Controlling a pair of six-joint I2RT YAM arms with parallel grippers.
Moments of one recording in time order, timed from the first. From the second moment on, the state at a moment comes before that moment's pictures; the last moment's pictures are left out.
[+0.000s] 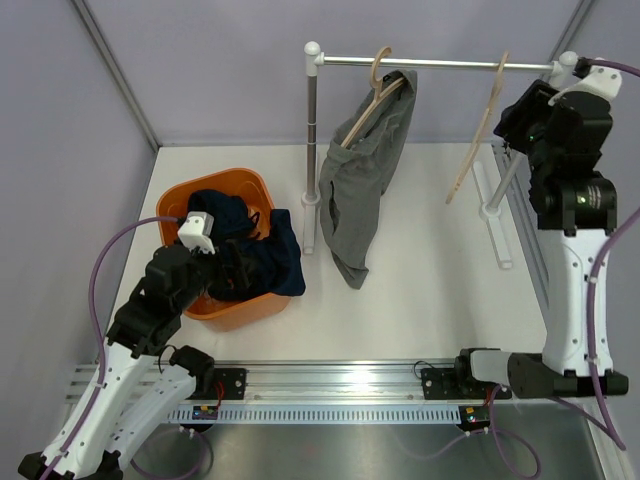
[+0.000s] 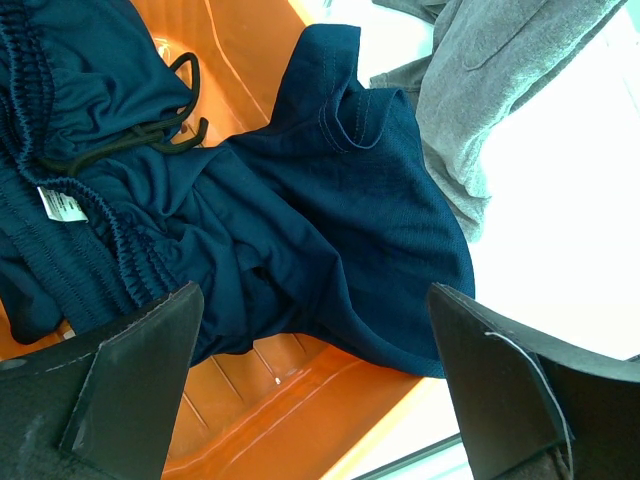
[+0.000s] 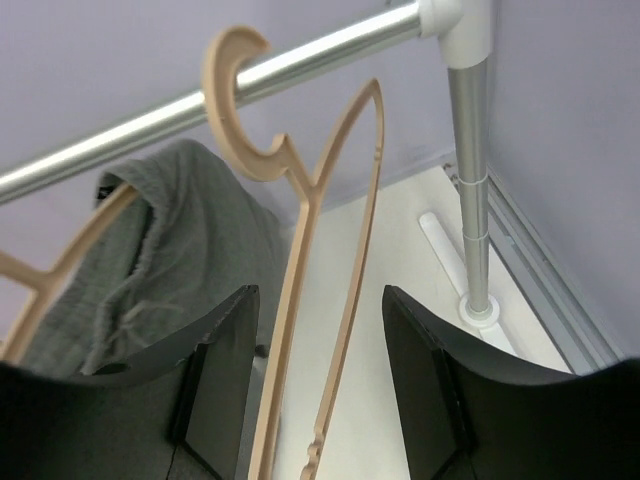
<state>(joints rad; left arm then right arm) -0.43 0.56 0.77 -0.64 -0.01 -0.35 0.01 1.30 1.85 -0.71 0.24 0.33</state>
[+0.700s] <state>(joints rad) -0.43 0.57 0.77 -0.65 -0.03 -0.35 0.56 1.77 2.29 -0.78 0.38 0.41</state>
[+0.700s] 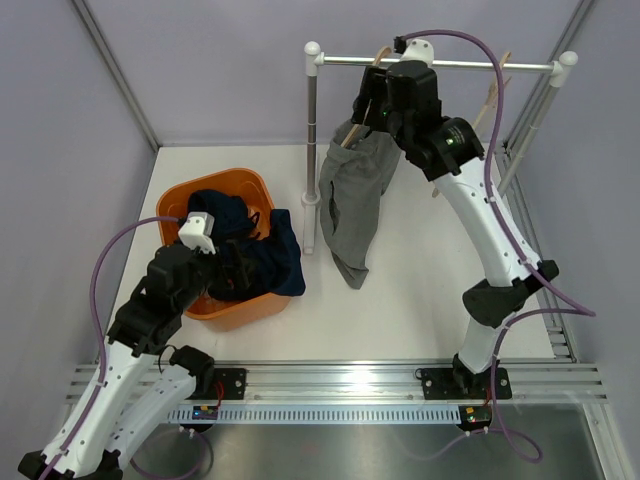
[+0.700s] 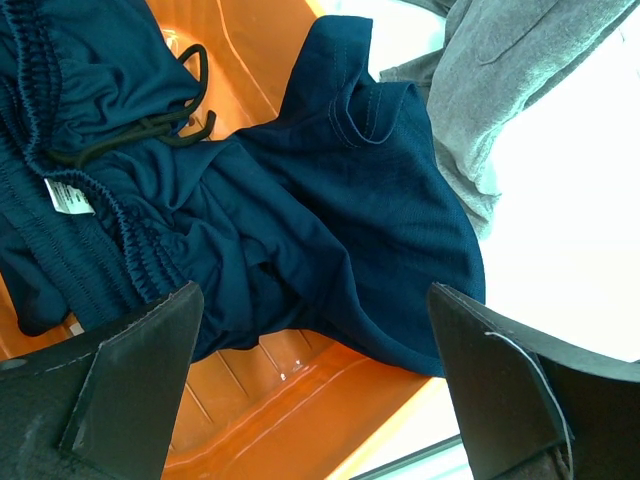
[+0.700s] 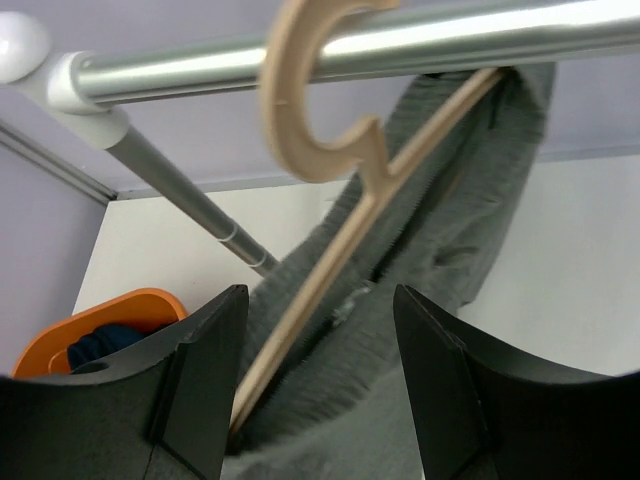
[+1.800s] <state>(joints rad) -0.43 0.57 0.77 -0.66 -0.03 -0.35 0.57 2.00 2.37 -0.60 0.69 0.35</state>
